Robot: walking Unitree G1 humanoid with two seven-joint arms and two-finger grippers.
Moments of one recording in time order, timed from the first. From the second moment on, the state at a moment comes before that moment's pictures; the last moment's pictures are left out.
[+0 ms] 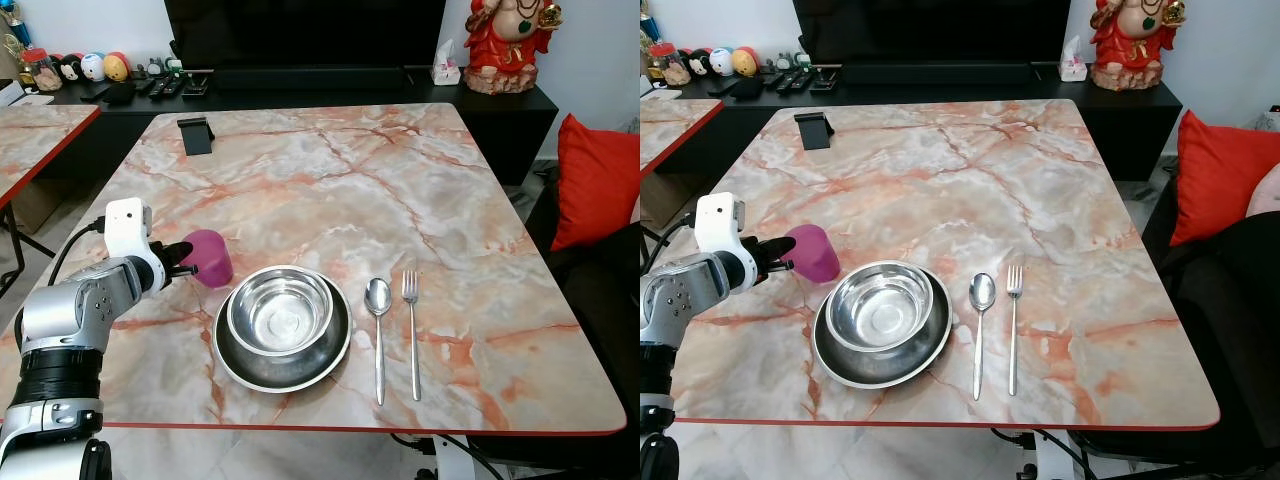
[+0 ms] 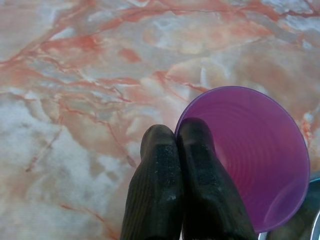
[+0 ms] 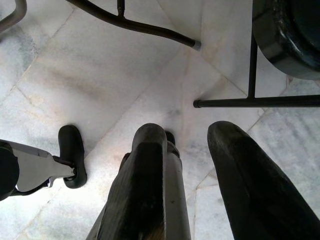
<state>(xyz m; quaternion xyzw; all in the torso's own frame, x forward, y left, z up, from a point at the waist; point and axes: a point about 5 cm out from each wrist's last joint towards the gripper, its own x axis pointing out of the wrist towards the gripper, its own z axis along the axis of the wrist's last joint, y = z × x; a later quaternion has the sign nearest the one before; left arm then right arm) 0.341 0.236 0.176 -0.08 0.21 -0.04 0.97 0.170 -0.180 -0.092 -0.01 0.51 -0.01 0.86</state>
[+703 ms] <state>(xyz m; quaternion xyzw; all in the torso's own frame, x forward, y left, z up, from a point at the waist) 0.340 0.235 0.175 -0.10 0.22 -0.03 0.97 0.170 -0.180 -0.092 -0.01 0.51 -0.01 0.86</state>
